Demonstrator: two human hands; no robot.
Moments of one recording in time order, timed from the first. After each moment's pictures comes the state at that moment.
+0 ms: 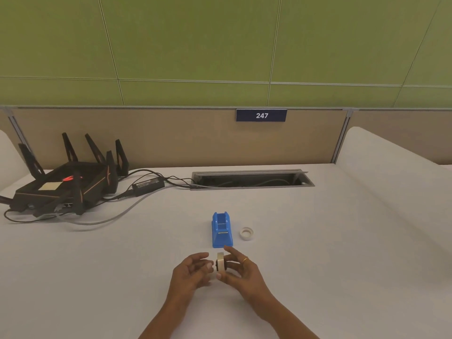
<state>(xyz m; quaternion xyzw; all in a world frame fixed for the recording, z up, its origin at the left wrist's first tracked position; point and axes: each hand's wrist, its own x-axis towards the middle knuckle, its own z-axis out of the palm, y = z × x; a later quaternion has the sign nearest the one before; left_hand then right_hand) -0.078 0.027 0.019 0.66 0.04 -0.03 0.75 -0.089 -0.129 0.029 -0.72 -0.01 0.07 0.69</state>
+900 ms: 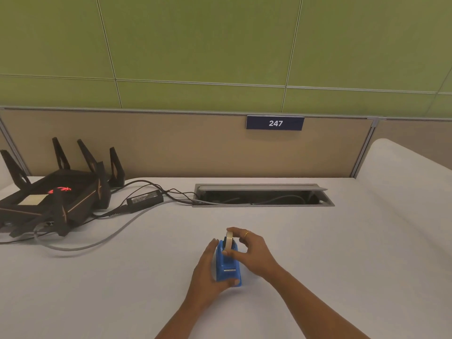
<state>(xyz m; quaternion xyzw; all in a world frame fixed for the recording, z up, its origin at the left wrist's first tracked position) 0.021 -0.001 0.029 0.83 -0.07 -0.02 0.56 0.064 -0.146 0.050 -0.86 -0.10 -0.01 0.50</state>
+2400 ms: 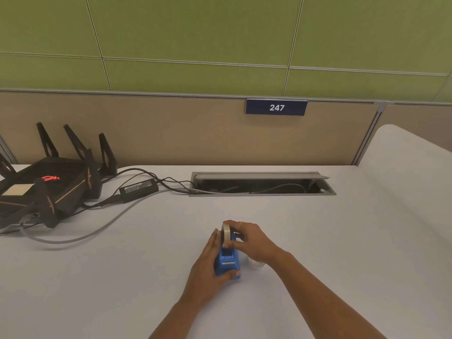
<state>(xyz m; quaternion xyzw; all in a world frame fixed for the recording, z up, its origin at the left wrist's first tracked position) 0.036 -0.007 0.012 0.86 -0.13 -0.01 0.50 0.083 -0.150 0.052 -0.89 -0.13 0.09 0.43</state>
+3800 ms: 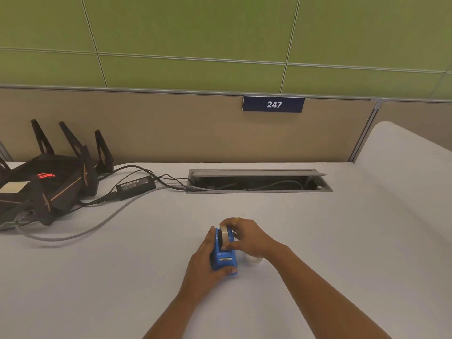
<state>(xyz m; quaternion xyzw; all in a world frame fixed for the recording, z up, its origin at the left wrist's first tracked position) 0.029 -0.008 0.031 0.84 -0.10 -0.05 0.54 0.085 -0.153 0.057 -0.89 -0.15 0.12 0.41</state>
